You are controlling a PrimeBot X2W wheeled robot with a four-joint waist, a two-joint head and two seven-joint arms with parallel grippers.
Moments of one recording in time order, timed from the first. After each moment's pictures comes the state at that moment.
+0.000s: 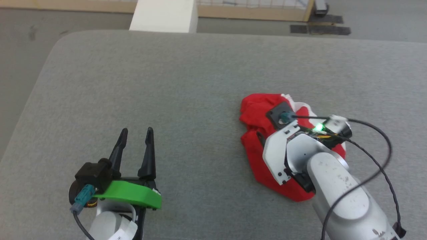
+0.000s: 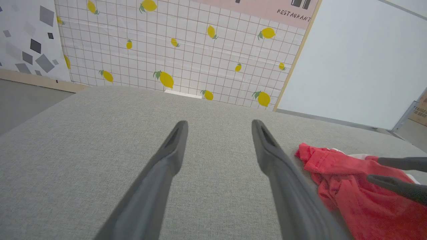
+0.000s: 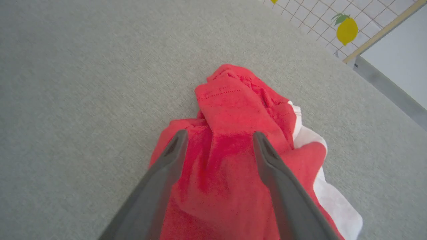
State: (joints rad) left arm -0.12 0.05 -0.06 0.12 -0.27 -0.12 -0.26; right arm -0.50 -0.06 0.34 0.42 -0.03 0.13 0.45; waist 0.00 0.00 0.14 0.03
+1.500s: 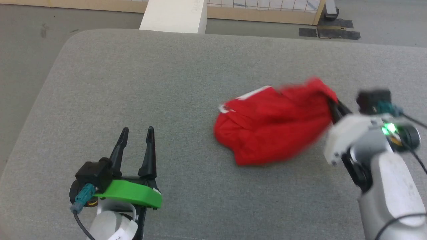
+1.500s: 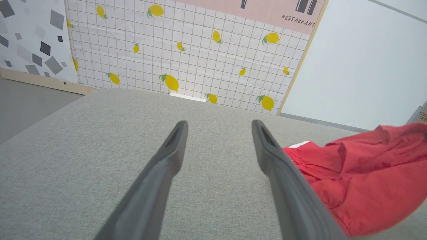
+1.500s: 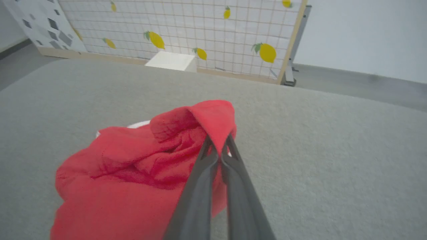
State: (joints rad) left arm -0.12 0.05 -0.07 0.12 -0.28 -0.12 -0.26; right arm -0.42 -0.05 -0.06 0.30 0.04 0.13 0.25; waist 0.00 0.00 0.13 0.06
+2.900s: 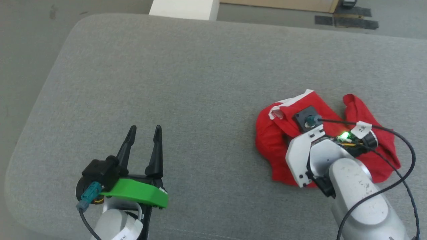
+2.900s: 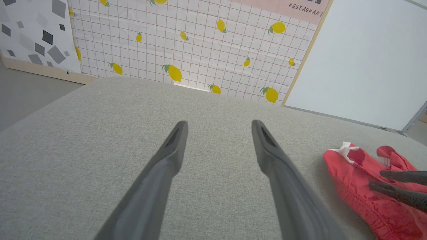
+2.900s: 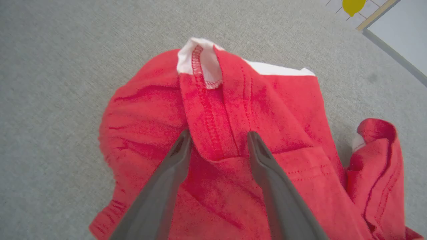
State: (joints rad) left arm -0.13 0.05 -0.10 0.12 -0.29 -0.12 -0.26; right arm -0.44 -0.09 0.23 0.41 -0.07 0.13 0.45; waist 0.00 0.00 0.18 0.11
